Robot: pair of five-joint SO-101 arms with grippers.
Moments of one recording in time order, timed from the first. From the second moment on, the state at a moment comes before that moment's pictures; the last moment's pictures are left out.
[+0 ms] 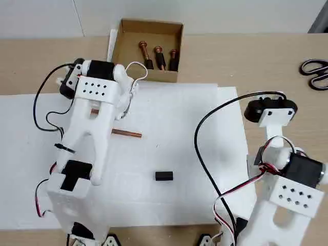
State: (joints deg) left arm 7.5 18.9 -21.6 96.7 82.8; right arm 18.5 -47.1 28.1 98.7 23.5
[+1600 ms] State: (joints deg) left arm 1.6 30.6 -14.0 96.5 76.4; right arm 18.5 -47.1 28.1 98.7 23.5
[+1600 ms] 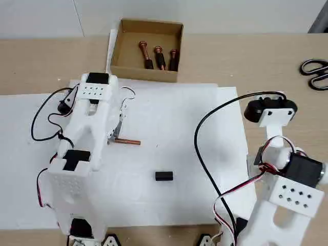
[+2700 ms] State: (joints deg) left arm 1.6 29.8 -13.9 98.7 70.4; right arm 18.5 -47.1 28.7 98.7 23.5
